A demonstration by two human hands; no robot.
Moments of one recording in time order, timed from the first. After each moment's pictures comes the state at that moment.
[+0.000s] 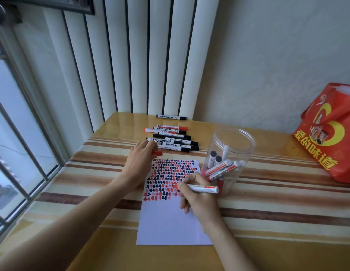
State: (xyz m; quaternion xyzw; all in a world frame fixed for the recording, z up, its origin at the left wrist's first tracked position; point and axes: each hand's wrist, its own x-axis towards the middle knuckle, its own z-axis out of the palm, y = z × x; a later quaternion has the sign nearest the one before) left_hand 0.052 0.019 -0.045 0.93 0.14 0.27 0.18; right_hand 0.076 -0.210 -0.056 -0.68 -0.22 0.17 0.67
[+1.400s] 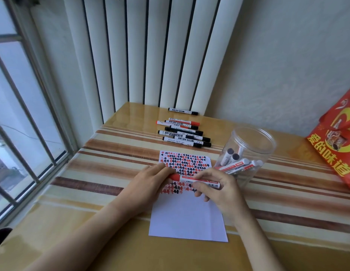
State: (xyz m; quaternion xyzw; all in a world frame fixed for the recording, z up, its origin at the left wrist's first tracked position) left_hand -0.040 -0.021 -0.043 0.95 -0.04 0.23 0.21; right_hand 0.091 -0.230 -0.028 -0.70 -0.35 0.18 0.59
